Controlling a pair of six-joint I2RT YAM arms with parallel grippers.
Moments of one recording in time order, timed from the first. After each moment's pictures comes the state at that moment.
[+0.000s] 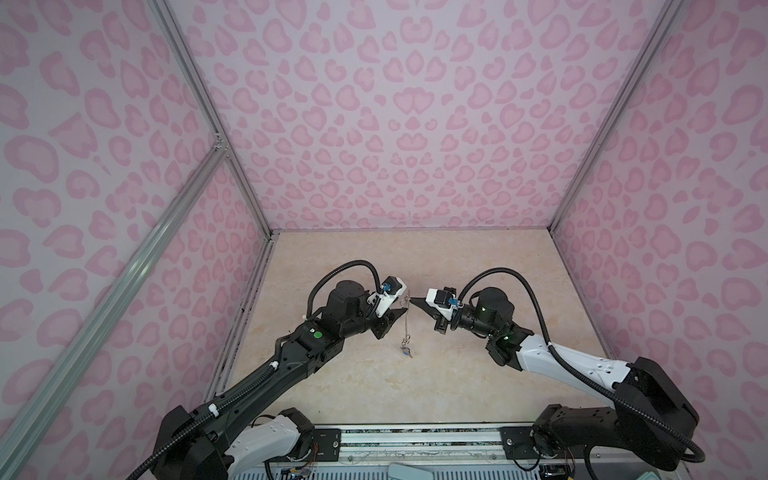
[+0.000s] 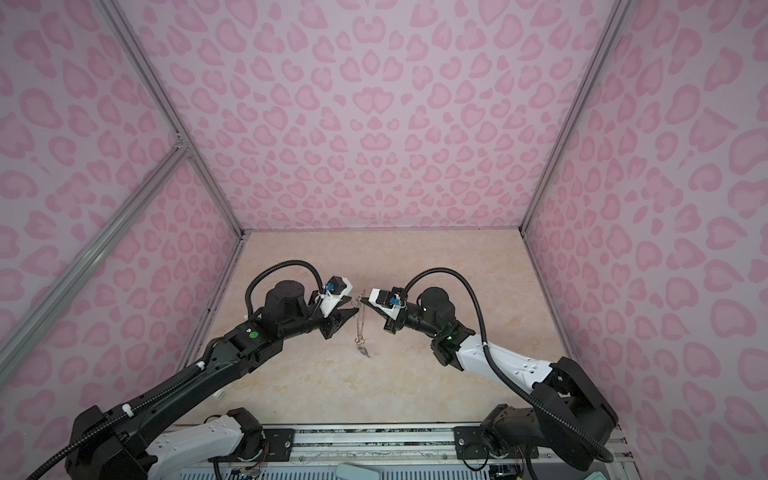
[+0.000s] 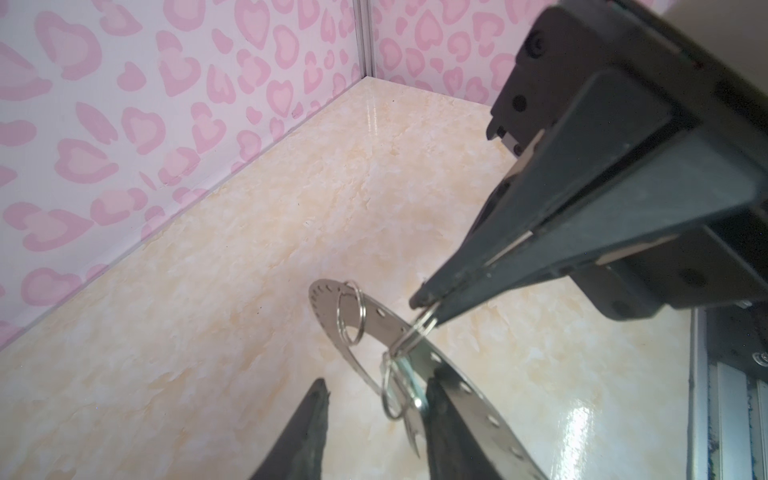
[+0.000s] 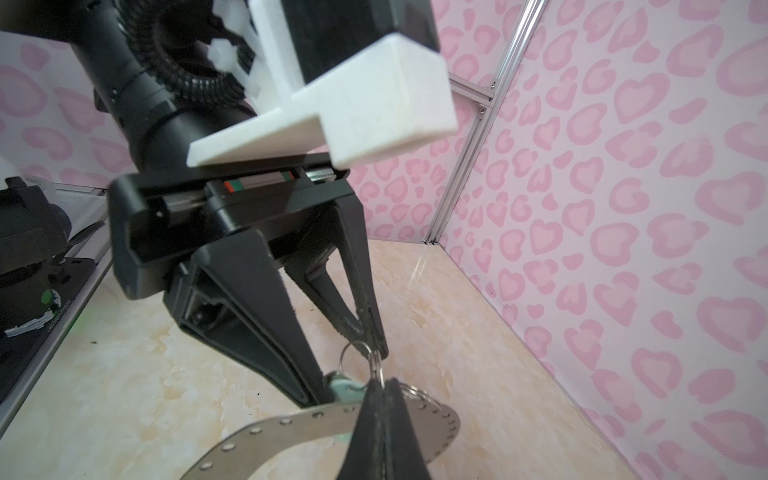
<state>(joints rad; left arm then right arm) -0.65 1.10 0.81 -0.16 0.26 0.21 0.69 1.31 0.65 0.62 -0.50 -0.33</state>
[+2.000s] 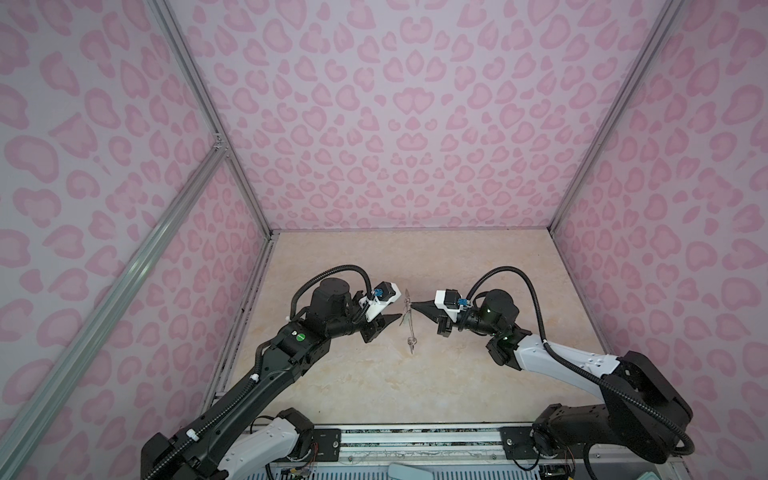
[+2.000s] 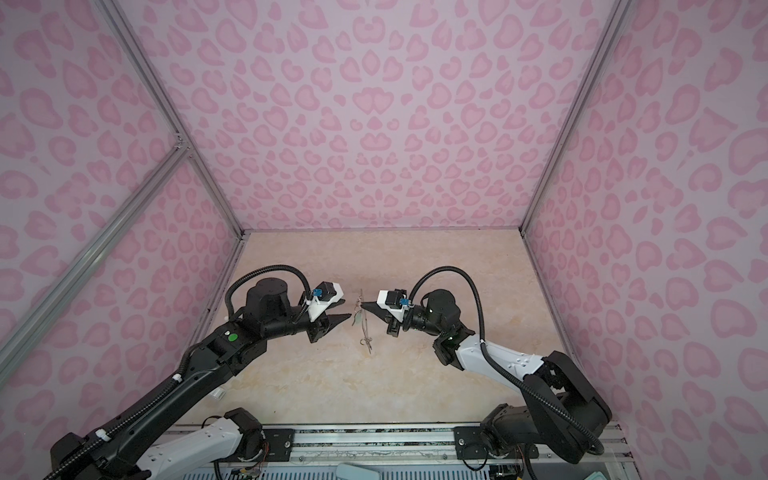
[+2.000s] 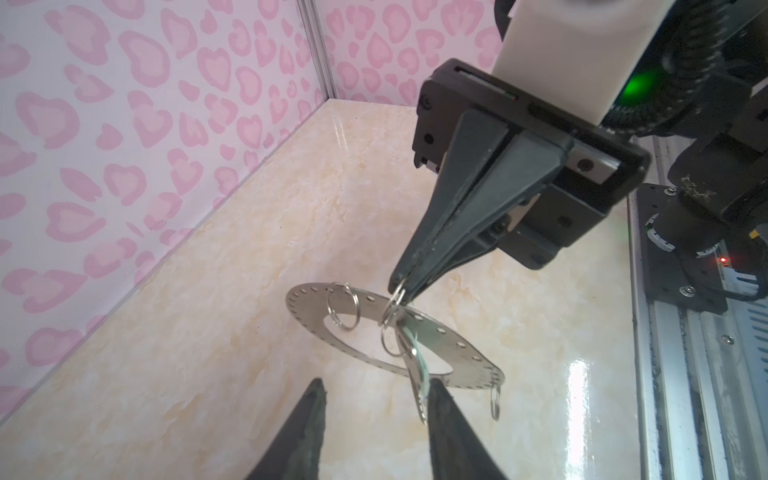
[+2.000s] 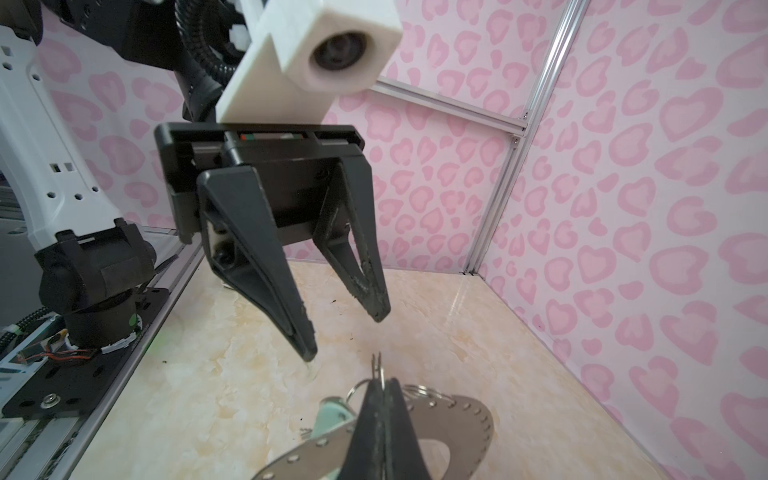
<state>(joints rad) -0.59 1.00 0.86 -0.31 0.43 0.37 0.64 1.36 0.61 0.81 -0.69 -0.19</state>
